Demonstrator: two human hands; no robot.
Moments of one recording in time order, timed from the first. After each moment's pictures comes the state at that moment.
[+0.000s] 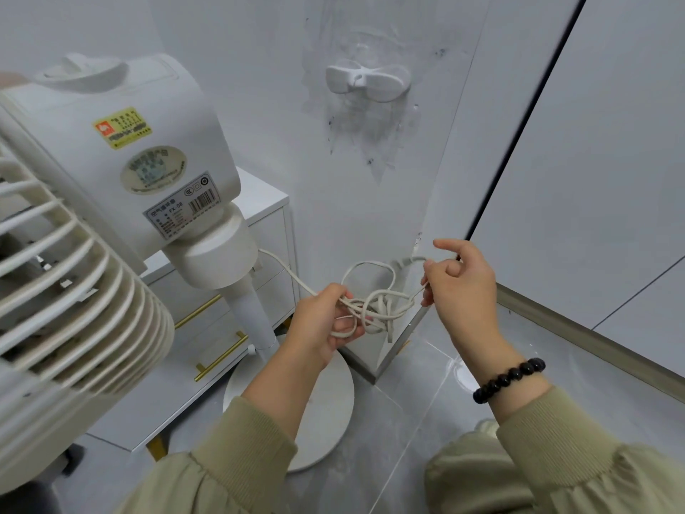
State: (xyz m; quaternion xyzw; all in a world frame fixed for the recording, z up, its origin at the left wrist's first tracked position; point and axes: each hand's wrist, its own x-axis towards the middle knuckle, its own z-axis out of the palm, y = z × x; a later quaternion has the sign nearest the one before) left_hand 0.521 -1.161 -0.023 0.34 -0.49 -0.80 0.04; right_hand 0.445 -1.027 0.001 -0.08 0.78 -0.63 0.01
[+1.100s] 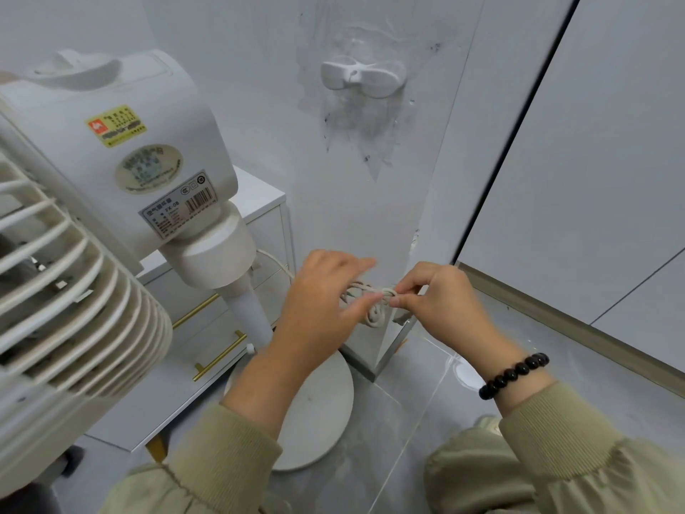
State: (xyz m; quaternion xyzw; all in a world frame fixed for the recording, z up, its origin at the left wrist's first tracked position) left_hand 0.528 -1.174 -0.025 0.02 -0.91 -0.26 0.32; right_hand 0.444 -1.026 -0.002 -0.26 0.88 -0.38 0.06
